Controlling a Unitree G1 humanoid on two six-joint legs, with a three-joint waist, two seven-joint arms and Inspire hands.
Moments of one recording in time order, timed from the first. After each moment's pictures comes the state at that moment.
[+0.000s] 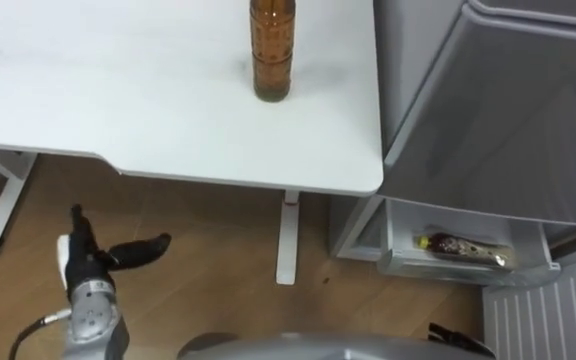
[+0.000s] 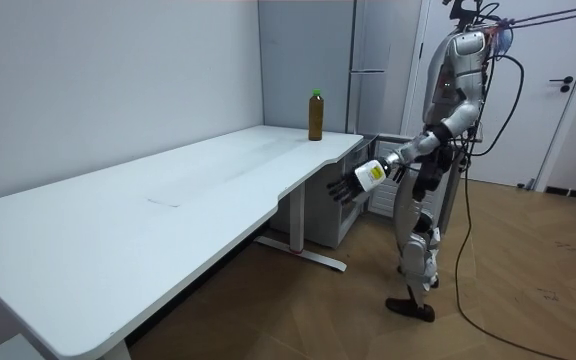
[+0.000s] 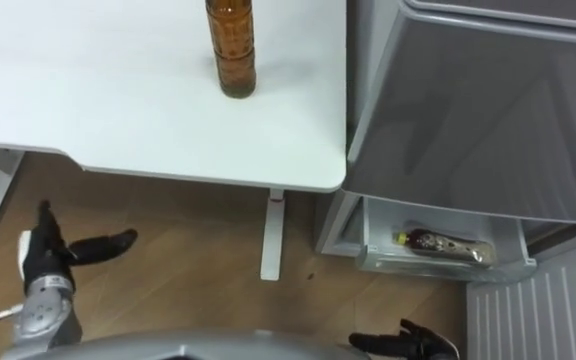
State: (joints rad) left arm 0.26 0.17 0.14 0.42 -0.08 -0.18 0.37; right arm 0.12 -0.26 0.04 1.29 0.30 -0.06 0.18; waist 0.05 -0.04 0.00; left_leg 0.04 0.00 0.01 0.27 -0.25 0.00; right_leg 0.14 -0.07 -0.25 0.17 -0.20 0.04
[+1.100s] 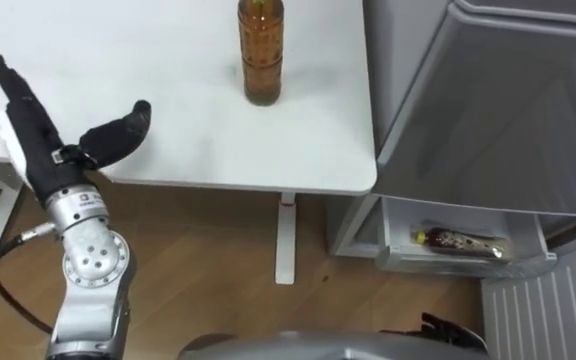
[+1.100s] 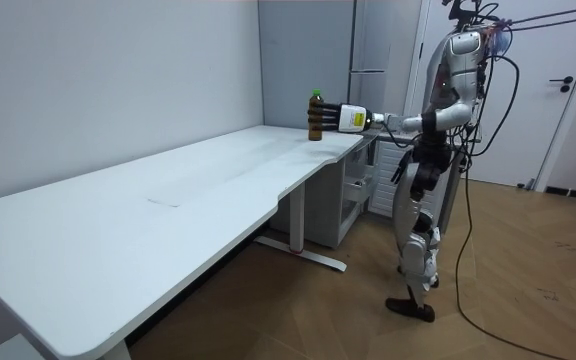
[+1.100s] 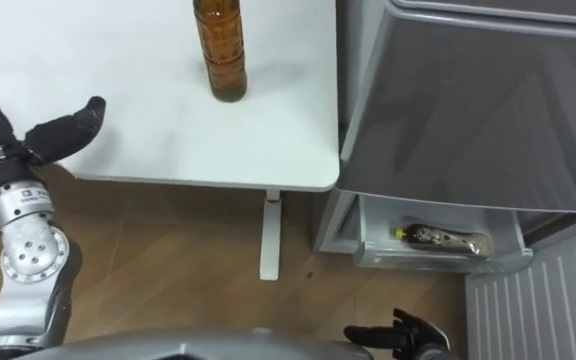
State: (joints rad) left arm 0.24 0.18 0.02 0.02 -0.01 -0.27 0.49; right arm 0.09 -0.24 0.05 1.33 0.27 -0.11 0.17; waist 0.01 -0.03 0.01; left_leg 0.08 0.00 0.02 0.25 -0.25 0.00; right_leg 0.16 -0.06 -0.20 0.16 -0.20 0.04
